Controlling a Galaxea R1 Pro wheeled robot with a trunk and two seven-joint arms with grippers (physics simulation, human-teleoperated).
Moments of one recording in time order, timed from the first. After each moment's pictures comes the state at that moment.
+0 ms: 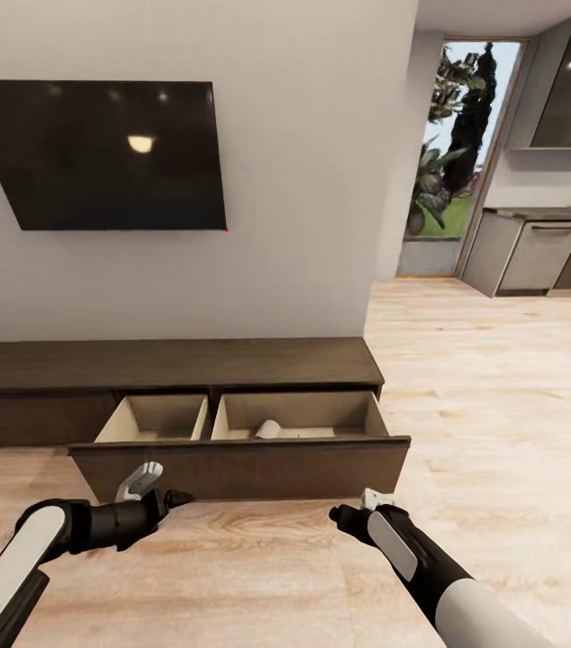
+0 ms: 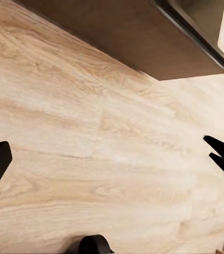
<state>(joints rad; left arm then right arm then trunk) -0.28 0.32 -0.08 -1.48 1.44 0.96 0.51 -0.61 0.00 0.42 -0.62 -0.86 0.42 -0.32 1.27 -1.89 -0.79</state>
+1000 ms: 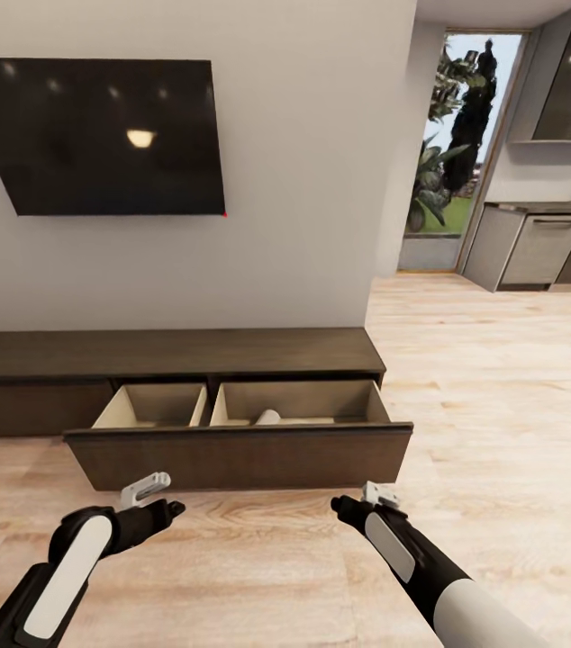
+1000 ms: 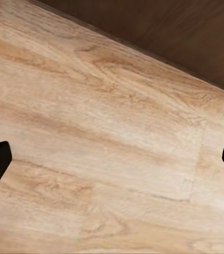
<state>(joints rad) -0.29 0.18 -0.08 -1.40 0.92 0.84 0.51 -0.61 0.00 0.43 -0.62 -0.85 0.29 -0.32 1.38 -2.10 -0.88</state>
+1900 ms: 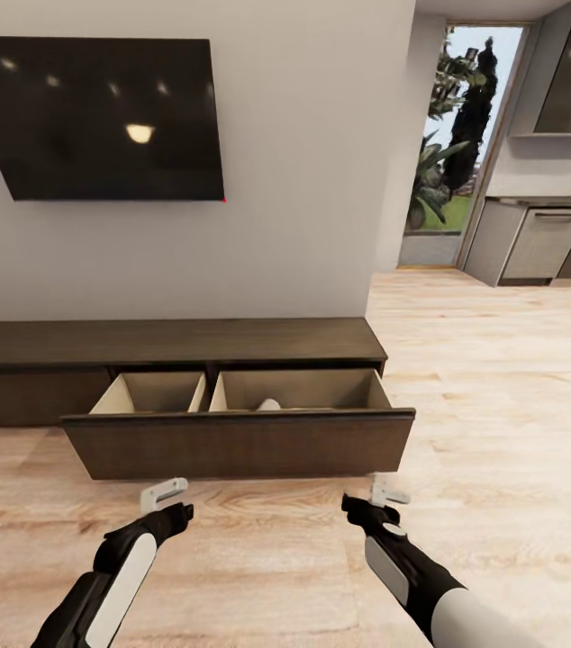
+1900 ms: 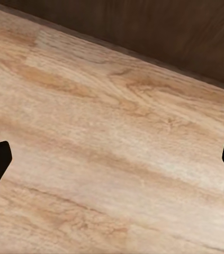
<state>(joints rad) -0.29 0.06 -0.14 -1.28 0.59 0.60 0.51 -0.61 0.02 0.48 -0.49 -0.66 -0.02 -0.33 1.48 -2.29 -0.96</state>
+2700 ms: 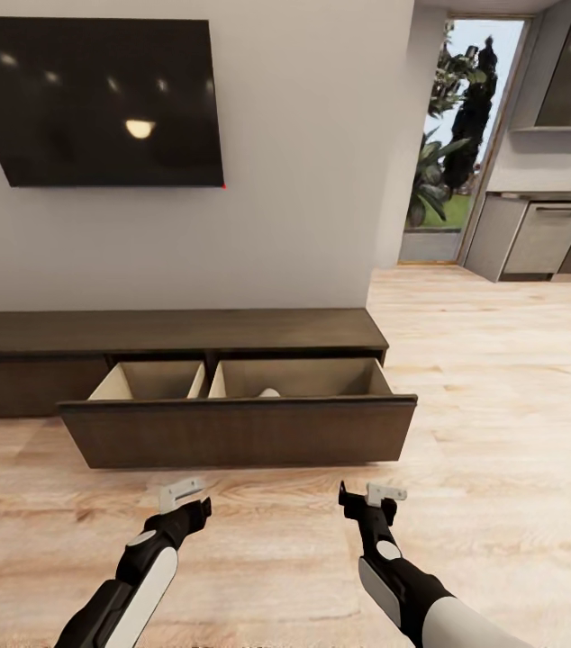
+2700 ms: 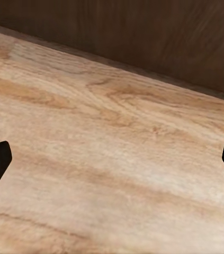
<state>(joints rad) -0.29 0.06 -0.28 -1.25 0.58 0.41 0.51 -0.61 0.06 0.52 -0.37 -0.51 -0.36 -0.32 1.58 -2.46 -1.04</state>
